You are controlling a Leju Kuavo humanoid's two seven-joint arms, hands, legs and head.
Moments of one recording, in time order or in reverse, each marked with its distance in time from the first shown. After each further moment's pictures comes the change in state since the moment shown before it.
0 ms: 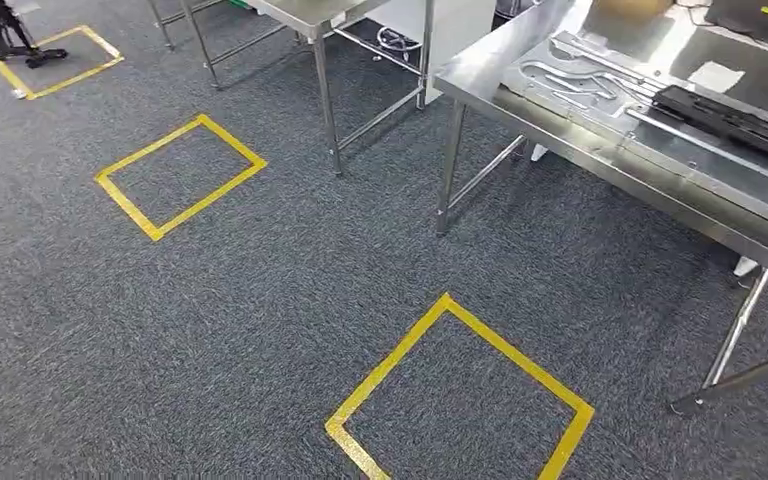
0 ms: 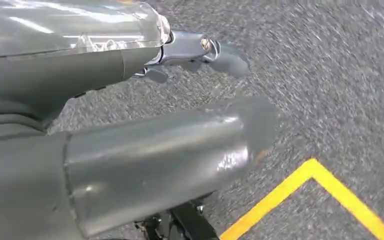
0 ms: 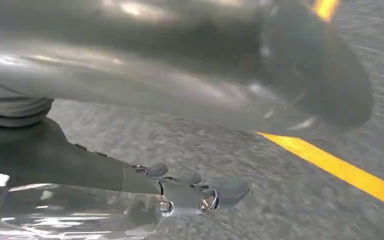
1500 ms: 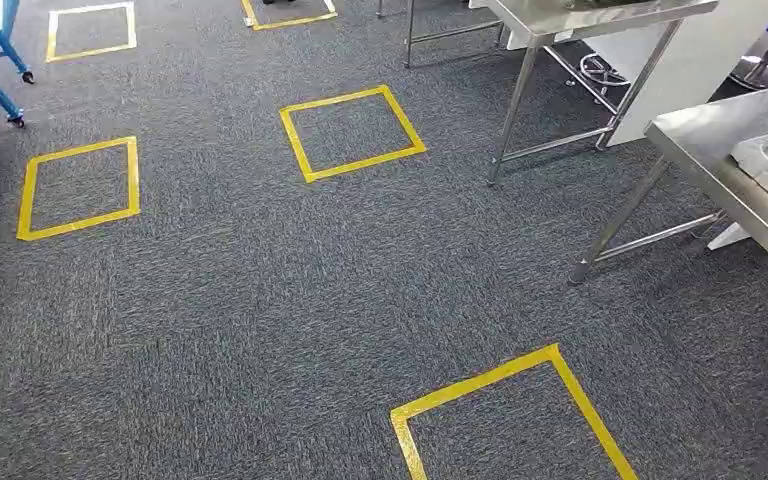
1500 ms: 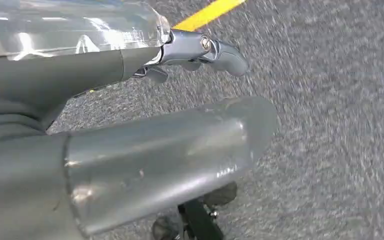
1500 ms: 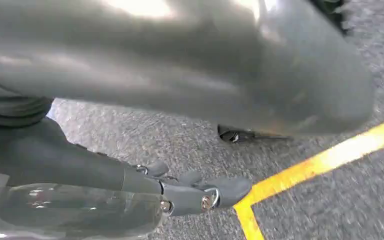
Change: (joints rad) left arm -0.007 0.027 -0.026 0.019 -0.036 -0.008 0.092; right arm -0.045 -0.130 -0.034 0.371 0.156 -0.010 0.013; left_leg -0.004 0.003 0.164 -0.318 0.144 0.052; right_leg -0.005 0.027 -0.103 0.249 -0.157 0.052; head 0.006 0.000
